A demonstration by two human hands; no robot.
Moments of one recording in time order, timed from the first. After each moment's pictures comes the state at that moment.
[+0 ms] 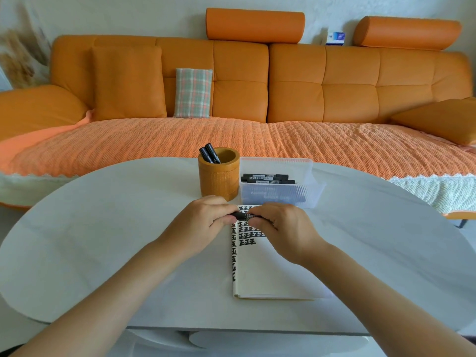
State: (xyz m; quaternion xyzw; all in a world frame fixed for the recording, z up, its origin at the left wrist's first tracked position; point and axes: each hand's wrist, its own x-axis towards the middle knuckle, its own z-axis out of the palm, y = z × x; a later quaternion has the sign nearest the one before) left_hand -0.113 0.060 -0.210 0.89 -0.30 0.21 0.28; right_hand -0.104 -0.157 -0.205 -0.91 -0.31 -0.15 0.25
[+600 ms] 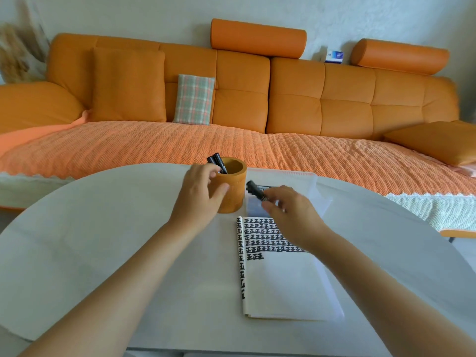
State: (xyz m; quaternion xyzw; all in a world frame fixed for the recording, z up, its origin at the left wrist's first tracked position) left_hand -0.052 0.078 -0.204 0.86 -0.10 0.34 0.36; right_hand -0.073 -0.141 -0.173 -0.92 -0.20 -0.12 0.33
